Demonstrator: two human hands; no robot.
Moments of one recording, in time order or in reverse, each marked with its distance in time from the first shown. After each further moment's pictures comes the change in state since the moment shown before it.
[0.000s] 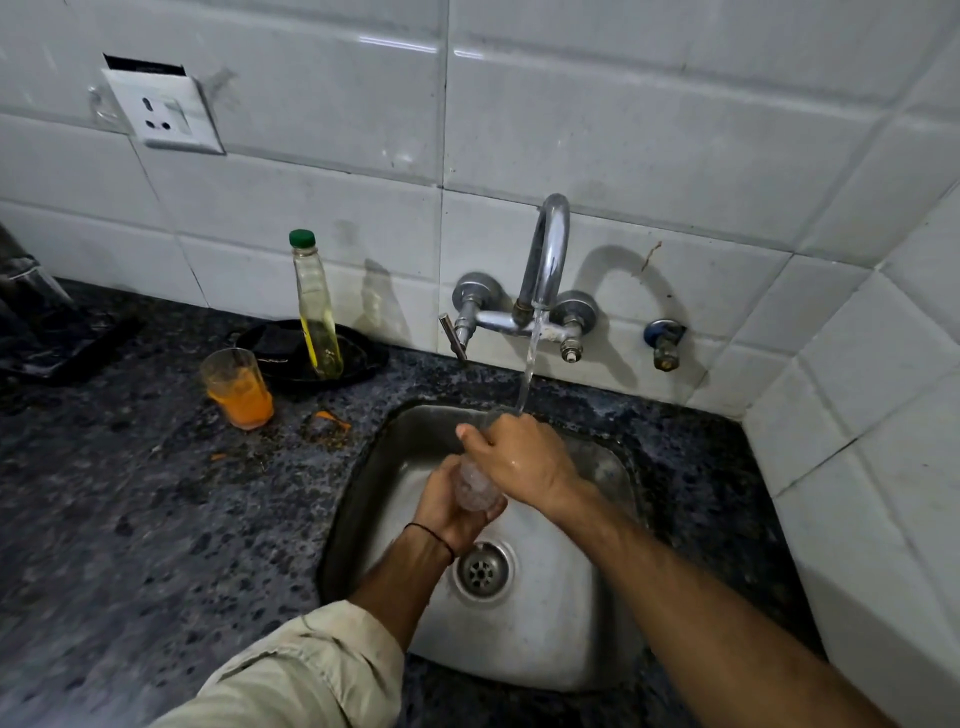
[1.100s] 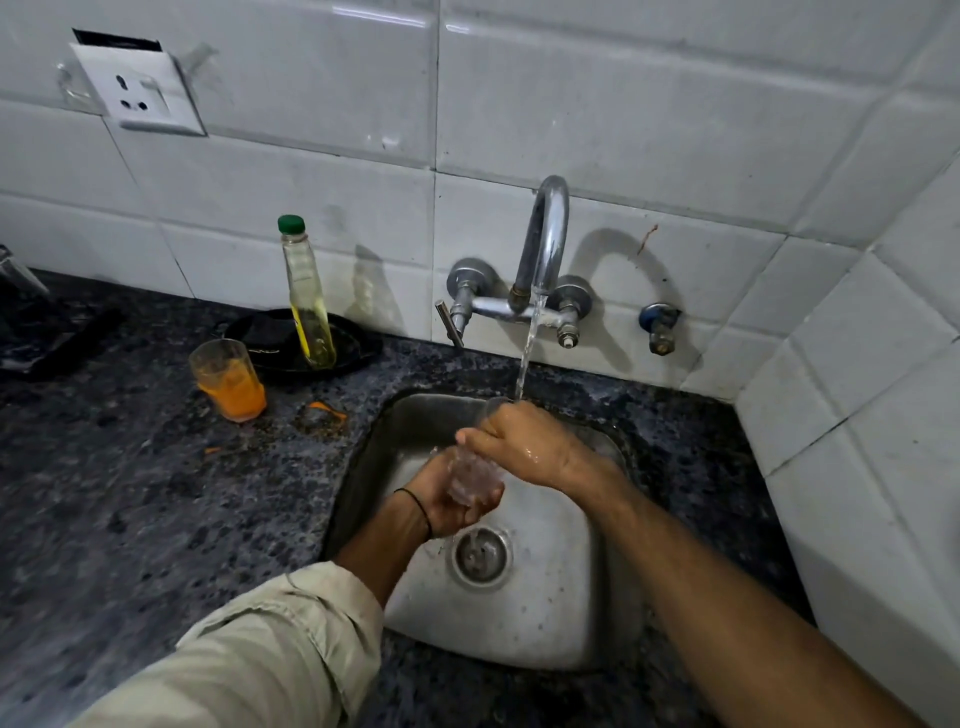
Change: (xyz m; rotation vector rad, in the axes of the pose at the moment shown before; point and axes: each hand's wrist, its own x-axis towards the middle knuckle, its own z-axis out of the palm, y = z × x) left_hand -0.006 0.021 0.000 0.180 -0.010 -0.219; right_hand 0.006 0.015 -0.005 0.086 -0.169 -0.060
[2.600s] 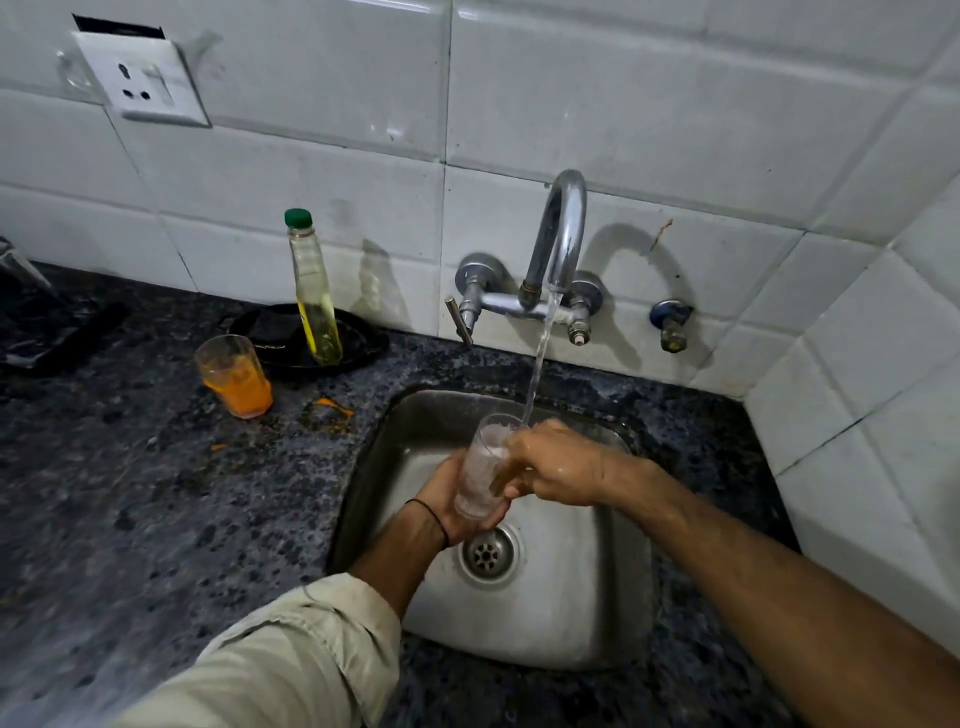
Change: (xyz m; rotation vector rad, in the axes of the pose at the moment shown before) left_hand -0.005 -0.009 -0.002 -0.264 0.038 -0.071; right_hand -0.011 0.017 -0.007 -0.296 -0.300 -0.249
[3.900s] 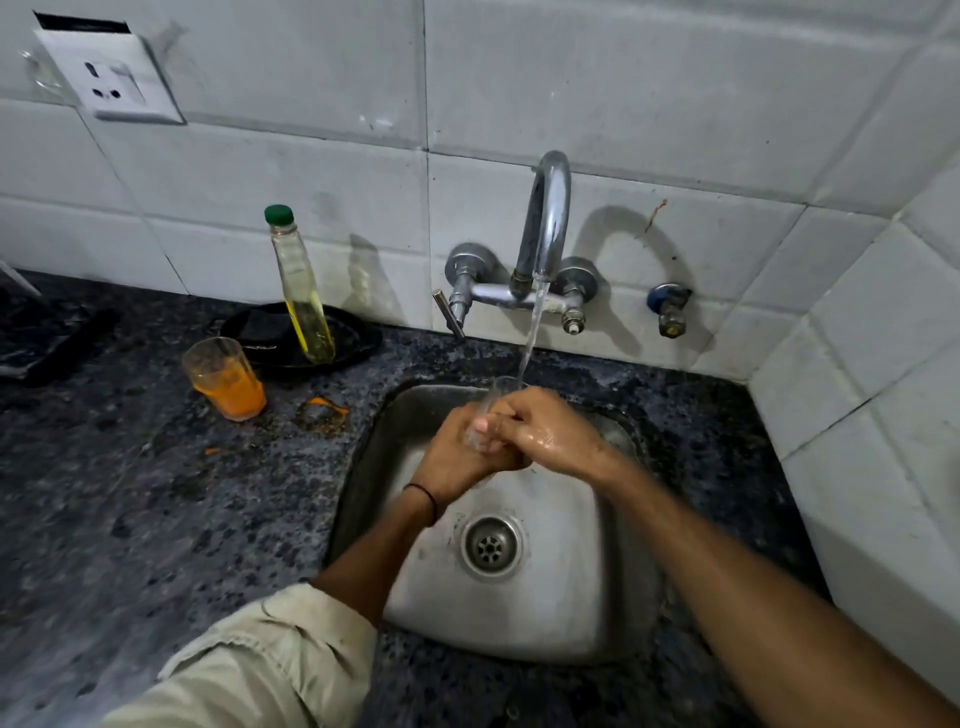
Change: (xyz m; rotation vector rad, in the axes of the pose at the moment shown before) left_hand -0.014 0.015 0.024 1.232 0.041 0.746; right_hand 0.009 -0.004 -0.002 0.585 0.359 0.177
